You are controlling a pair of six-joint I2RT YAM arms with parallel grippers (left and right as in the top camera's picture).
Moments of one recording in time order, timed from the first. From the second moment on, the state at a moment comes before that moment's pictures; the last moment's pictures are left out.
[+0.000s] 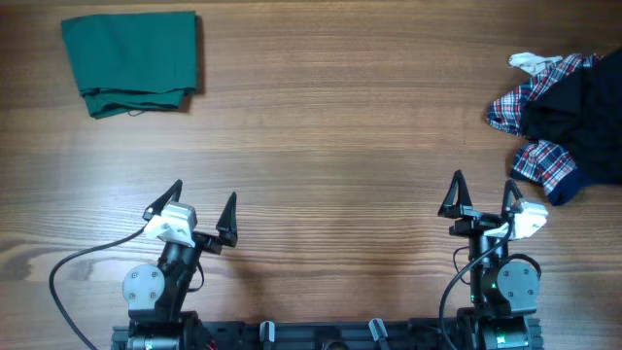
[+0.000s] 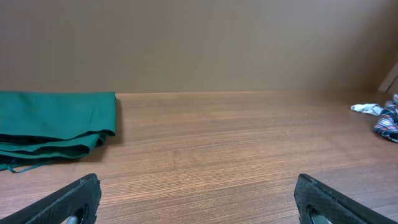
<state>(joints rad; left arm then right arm) 0.02 0.01 0.01 -0.05 0.29 -0.09 0.07 0.01 0.01 0.02 0.16 0.28</state>
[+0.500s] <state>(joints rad) 0.02 0.01 0.01 -0.05 0.29 -0.09 0.07 0.01 0.03 0.34 -0.02 0.57</state>
